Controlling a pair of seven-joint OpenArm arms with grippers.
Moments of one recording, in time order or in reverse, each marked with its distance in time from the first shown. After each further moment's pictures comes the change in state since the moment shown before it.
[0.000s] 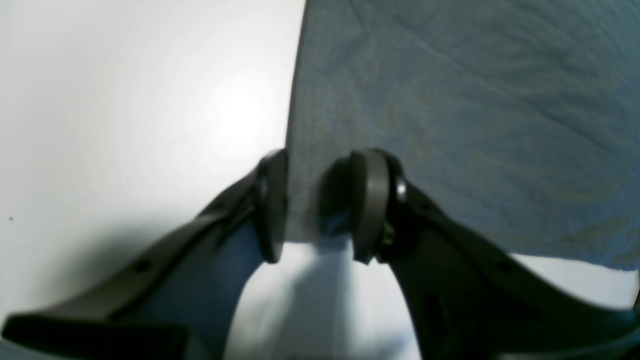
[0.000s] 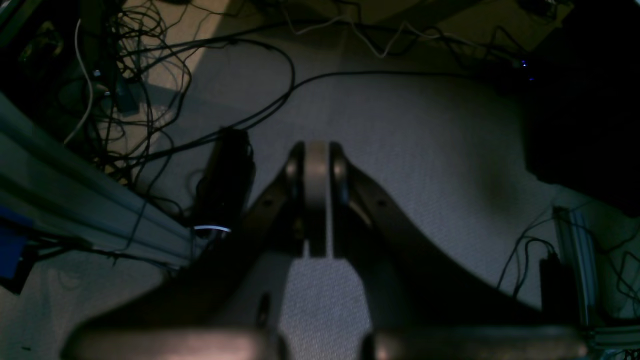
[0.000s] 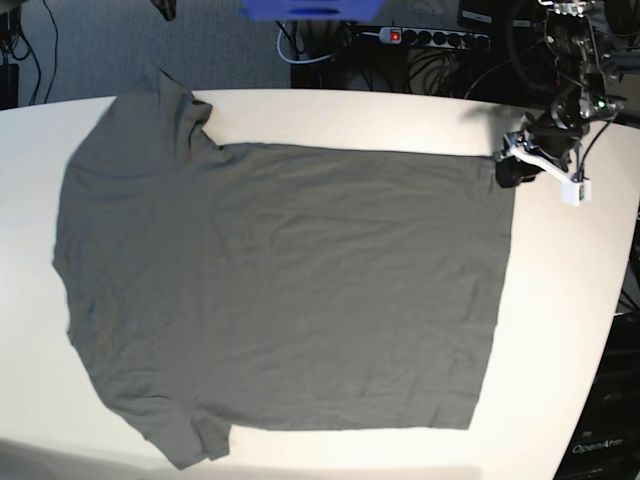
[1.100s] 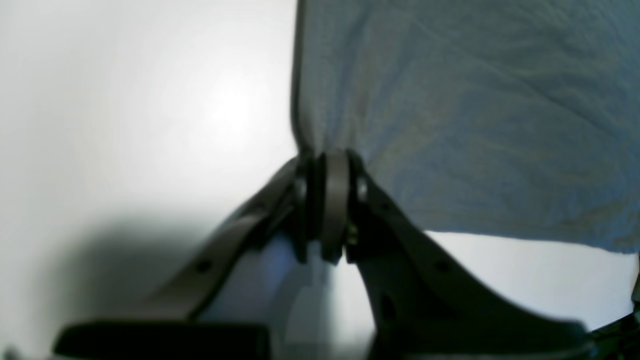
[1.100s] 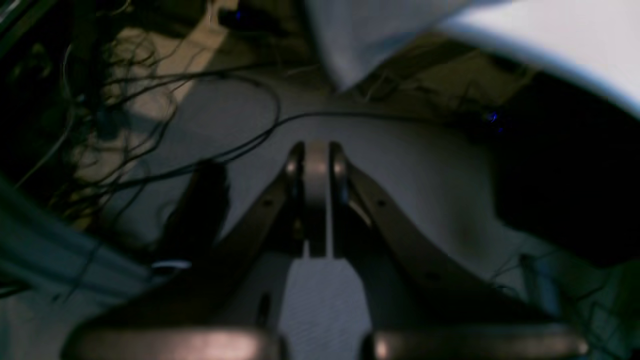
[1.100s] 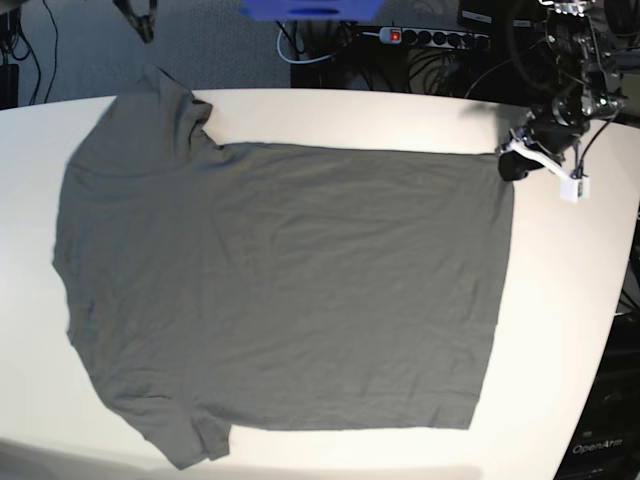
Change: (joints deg) left arm 0.0 0.2 -1.9 -0.9 -0.1 -2.6 1.6; right arm -1.4 2.9 3.3 8.9 -0.1 0.0 0.1
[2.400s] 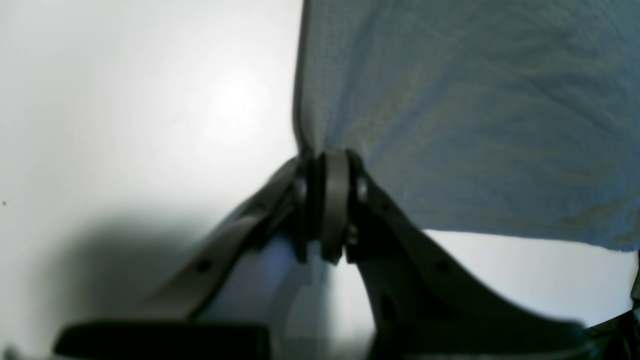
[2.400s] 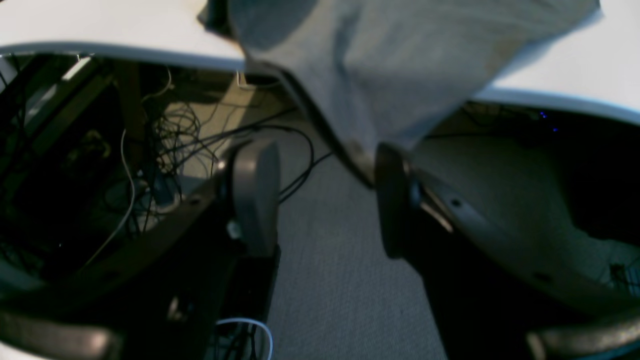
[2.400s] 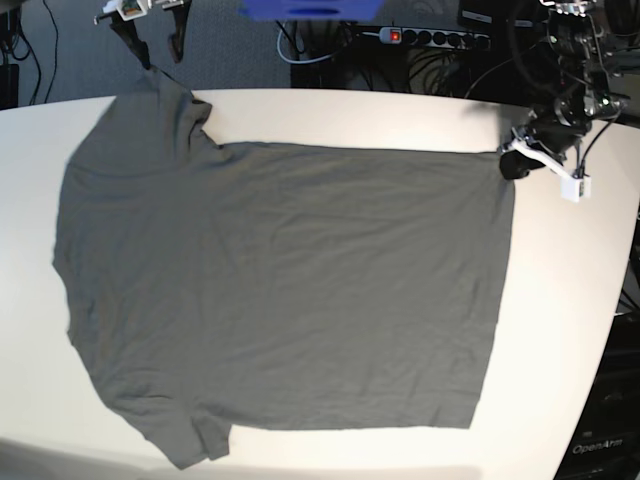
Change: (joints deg) left arm -0.1 -0.1 -0.1 0.0 -0.2 -0.2 1.4; right arm 2.3 -3.7 1.7 6.1 -0.4 13.8 -3.4
